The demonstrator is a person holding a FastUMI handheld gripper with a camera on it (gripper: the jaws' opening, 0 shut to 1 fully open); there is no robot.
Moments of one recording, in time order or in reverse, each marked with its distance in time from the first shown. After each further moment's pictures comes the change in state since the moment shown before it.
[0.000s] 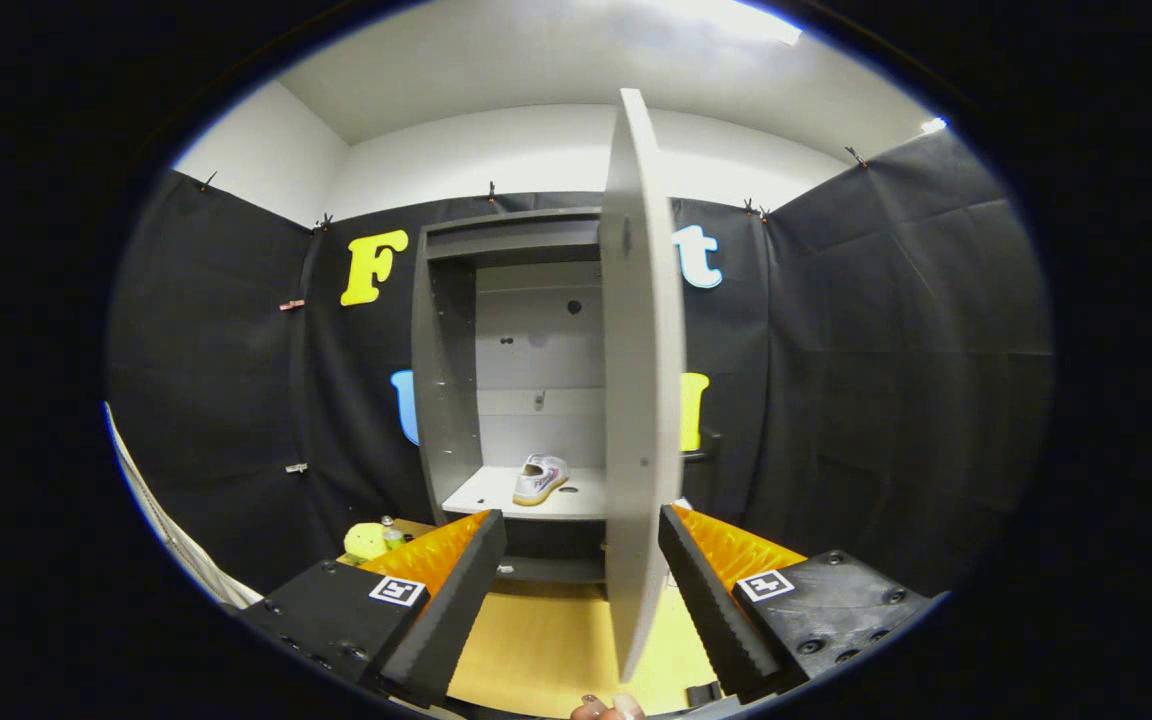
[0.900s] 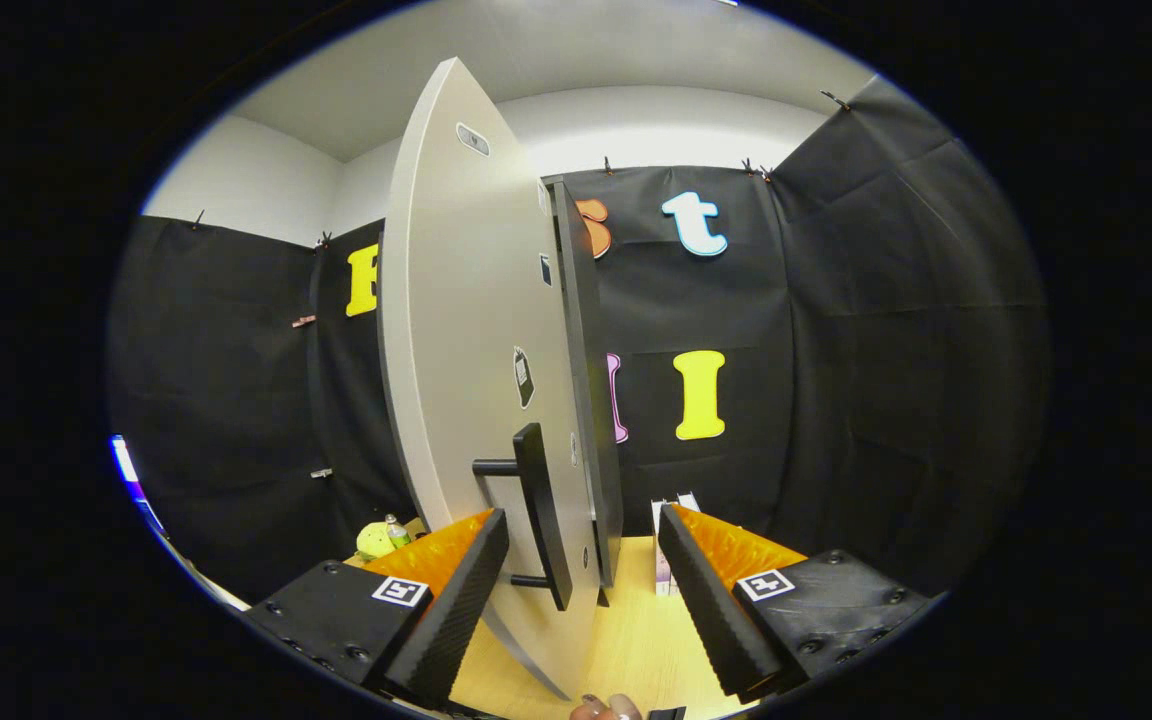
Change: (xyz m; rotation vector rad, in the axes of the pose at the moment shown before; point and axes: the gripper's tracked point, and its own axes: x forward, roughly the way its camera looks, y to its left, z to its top) arm 0.077 -0.088 -0.023 0.095 0.056 0.140
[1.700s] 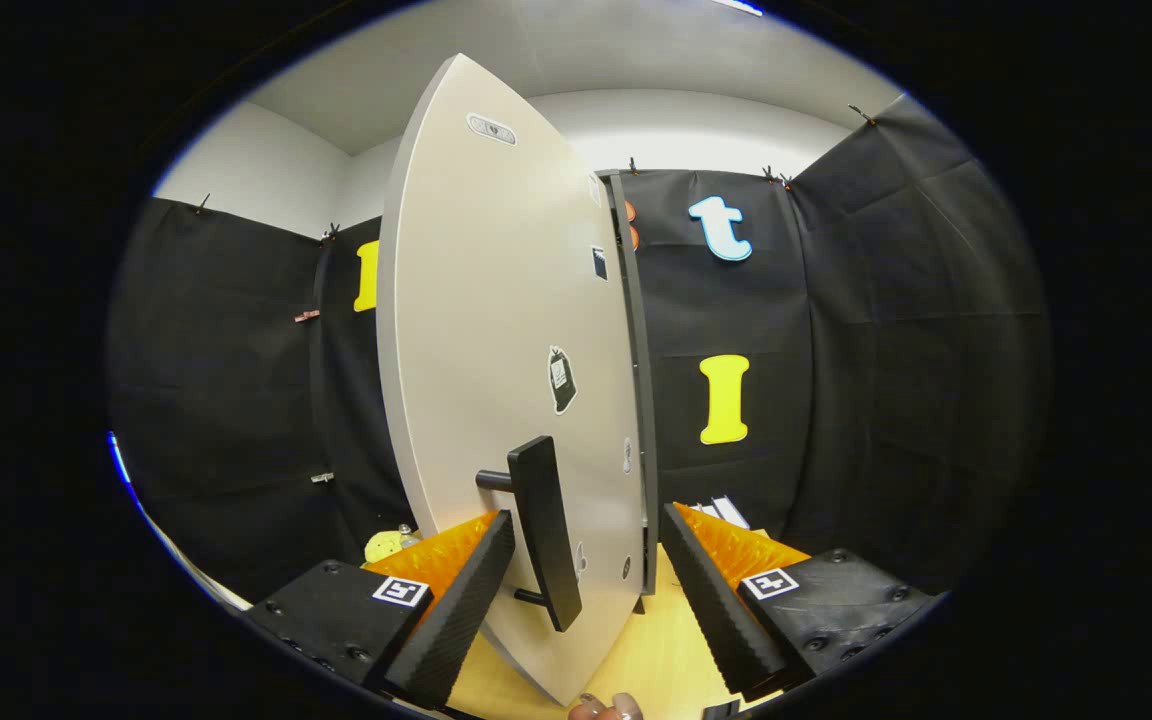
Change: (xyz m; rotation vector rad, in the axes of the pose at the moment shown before) arm 0.037 0.109 -0.014 -0.007 -0.010 -0.019
